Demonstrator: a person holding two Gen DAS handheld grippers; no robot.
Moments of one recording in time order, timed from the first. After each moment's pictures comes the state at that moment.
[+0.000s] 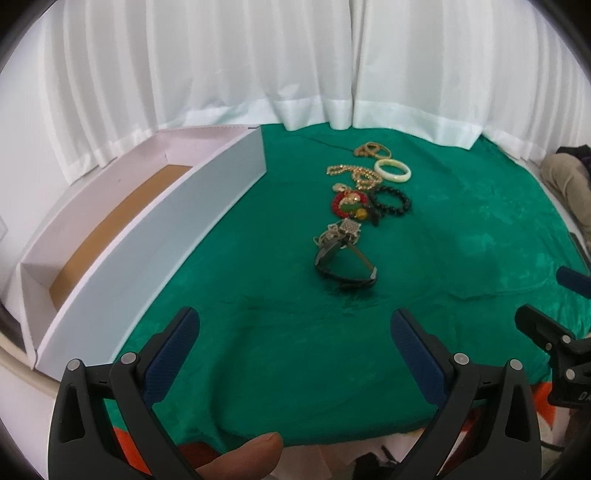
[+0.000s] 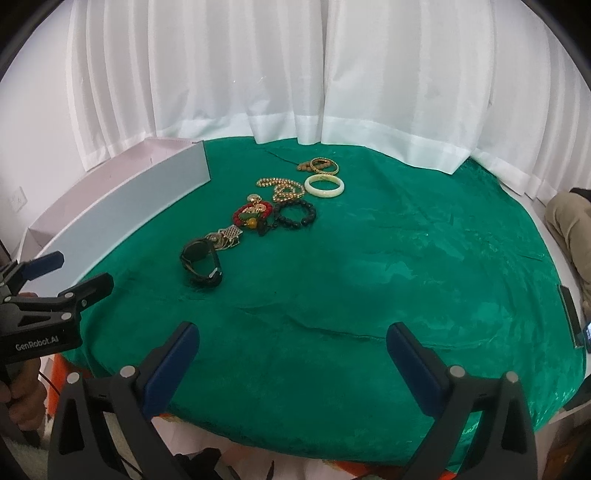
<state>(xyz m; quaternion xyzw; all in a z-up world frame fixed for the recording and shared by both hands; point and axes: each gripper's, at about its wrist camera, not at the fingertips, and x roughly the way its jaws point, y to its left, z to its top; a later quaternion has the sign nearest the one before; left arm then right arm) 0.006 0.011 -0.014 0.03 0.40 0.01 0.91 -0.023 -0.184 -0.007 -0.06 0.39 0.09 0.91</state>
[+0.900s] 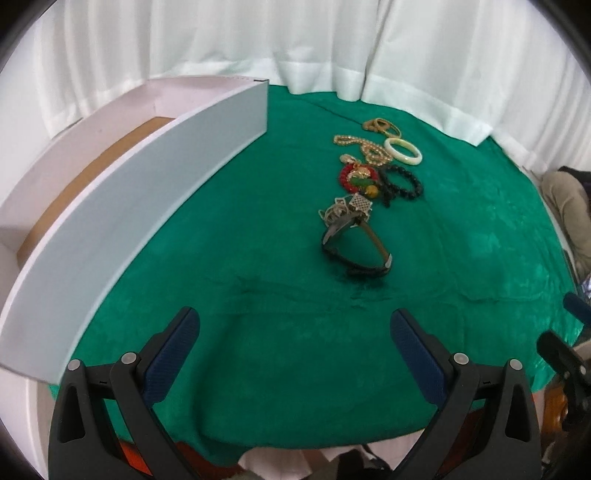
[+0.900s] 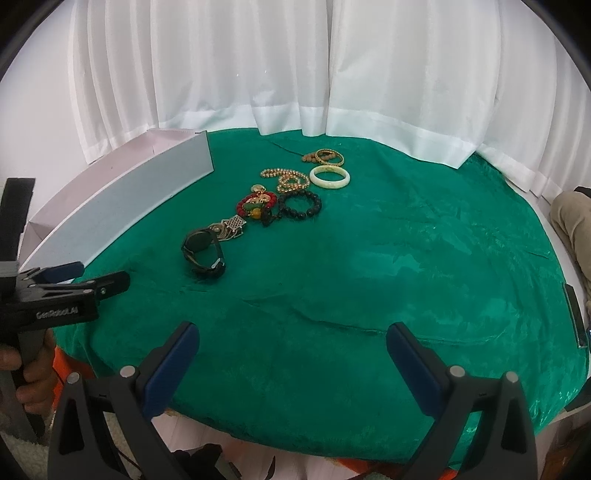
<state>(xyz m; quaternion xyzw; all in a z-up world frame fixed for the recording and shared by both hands) 0.044 0.037 -0.047 -0.04 0.46 -0.02 0.88 -0.023 -0.182 -0.013 -0.05 0.40 0.09 0.91</state>
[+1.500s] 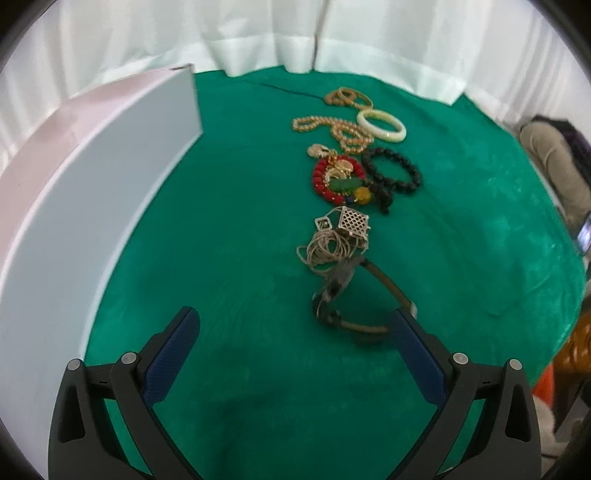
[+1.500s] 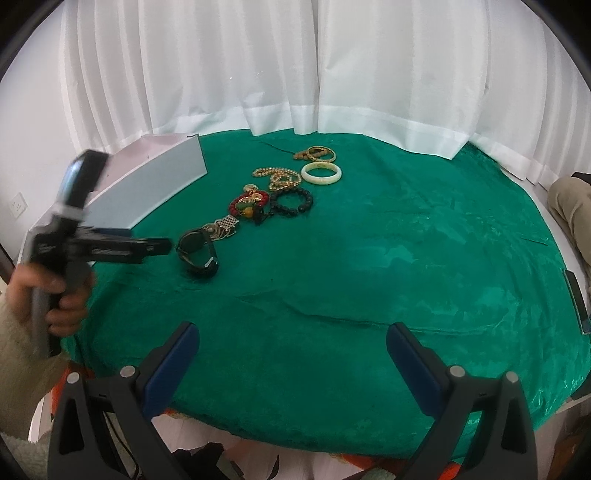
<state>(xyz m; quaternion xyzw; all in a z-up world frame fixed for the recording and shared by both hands) 0.142 0.023 -0.086 0.03 0.50 -0.12 0.86 -0.026 -0.195 -0.016 -0.04 0.40 0.09 0.91</state>
